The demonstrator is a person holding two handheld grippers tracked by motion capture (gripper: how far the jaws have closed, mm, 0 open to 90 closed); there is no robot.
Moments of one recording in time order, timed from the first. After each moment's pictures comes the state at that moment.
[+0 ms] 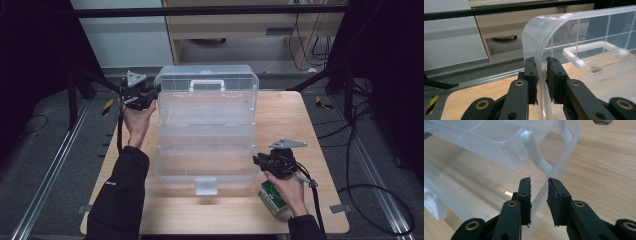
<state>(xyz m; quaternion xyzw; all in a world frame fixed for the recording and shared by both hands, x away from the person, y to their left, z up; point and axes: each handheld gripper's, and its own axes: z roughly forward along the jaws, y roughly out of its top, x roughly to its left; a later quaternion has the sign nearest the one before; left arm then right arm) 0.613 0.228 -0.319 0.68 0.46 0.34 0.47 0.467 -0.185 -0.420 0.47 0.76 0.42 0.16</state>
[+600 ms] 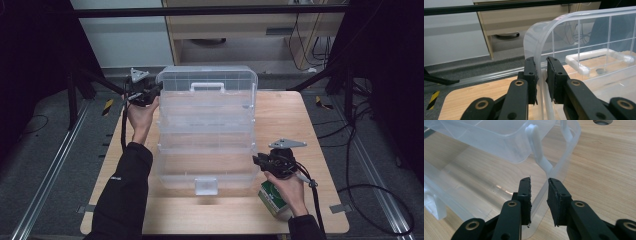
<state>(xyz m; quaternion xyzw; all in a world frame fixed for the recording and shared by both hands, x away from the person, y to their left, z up) 0.632 0.223 -0.324 0.67 0.47 0.33 0.46 0.467 -0.185 -0.420 0.47 0.76 0.42 0.16</state>
